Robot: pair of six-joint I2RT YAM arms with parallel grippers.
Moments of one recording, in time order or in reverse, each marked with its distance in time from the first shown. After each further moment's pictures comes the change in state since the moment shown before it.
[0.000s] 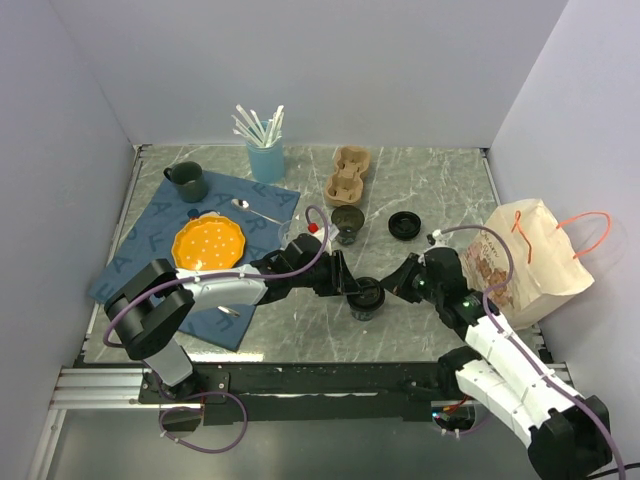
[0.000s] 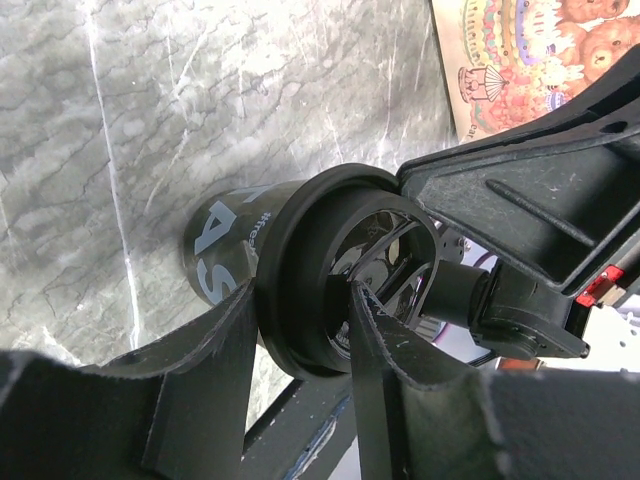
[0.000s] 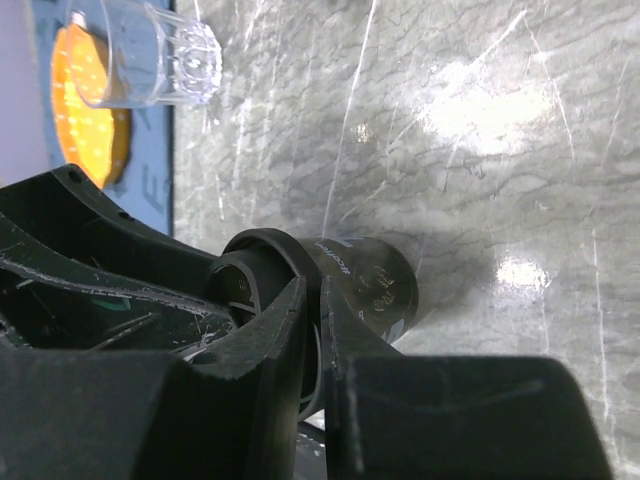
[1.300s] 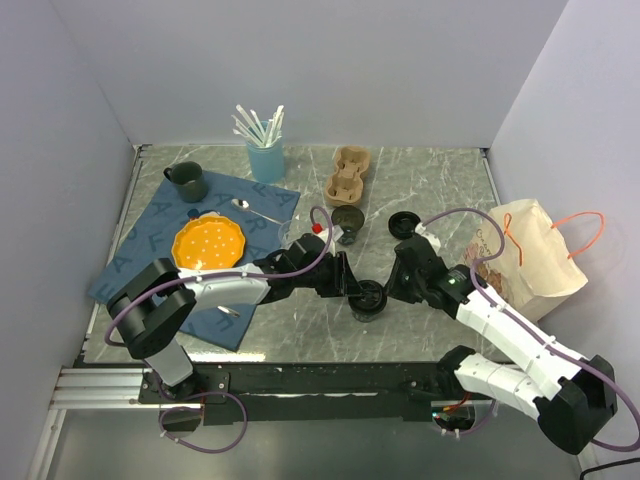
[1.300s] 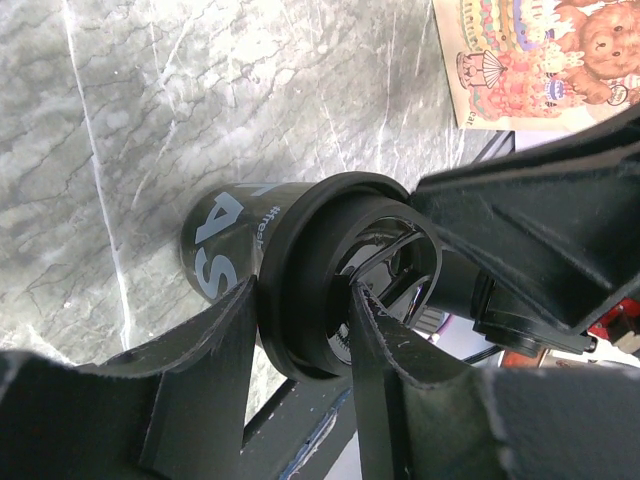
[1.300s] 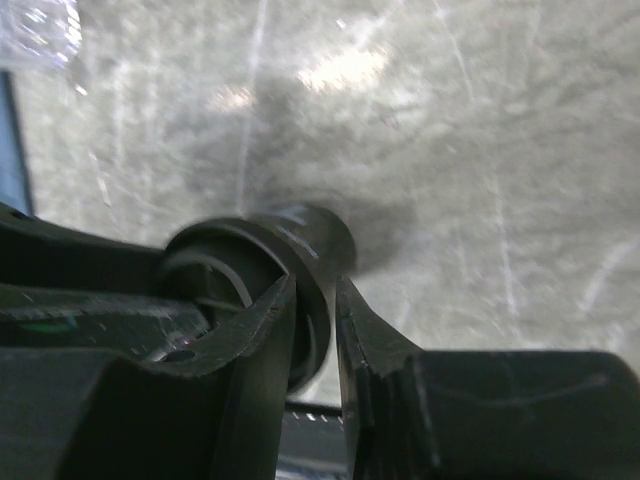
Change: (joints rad) left arm -0.012 0.010 0.026 -0.037 0.010 0.015; right arm 0.237 0.175 0.285 -0.377 0.327 0.008
